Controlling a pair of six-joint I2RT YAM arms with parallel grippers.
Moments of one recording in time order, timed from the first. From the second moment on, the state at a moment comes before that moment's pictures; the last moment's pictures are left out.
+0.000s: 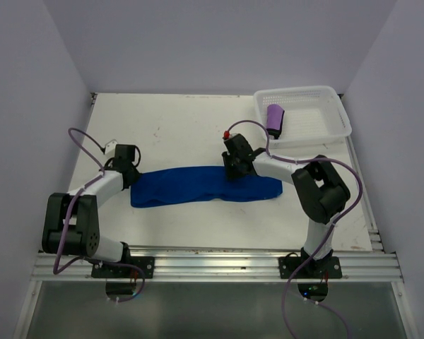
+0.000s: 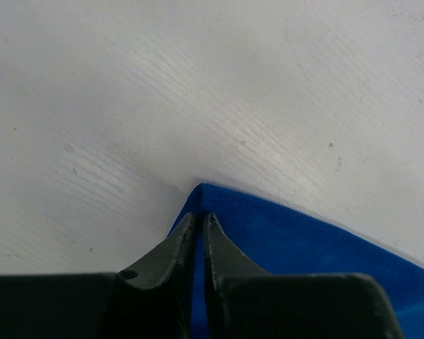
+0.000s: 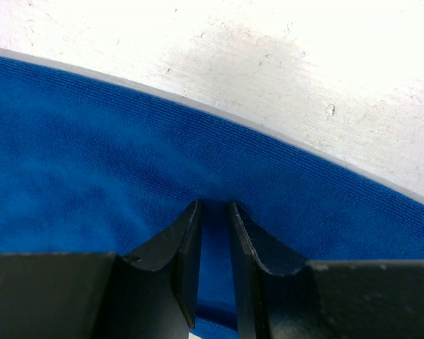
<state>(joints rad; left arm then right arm) -0.06 1.44 0.69 -0.21 -0.36 -0.65 0.62 1.88 1.16 -0.28 0.06 0.40</state>
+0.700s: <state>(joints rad) 0.07 1.44 0.73 -0.20 -0.24 -0.65 0.62 1.88 1.16 -0.28 0.06 0.39</state>
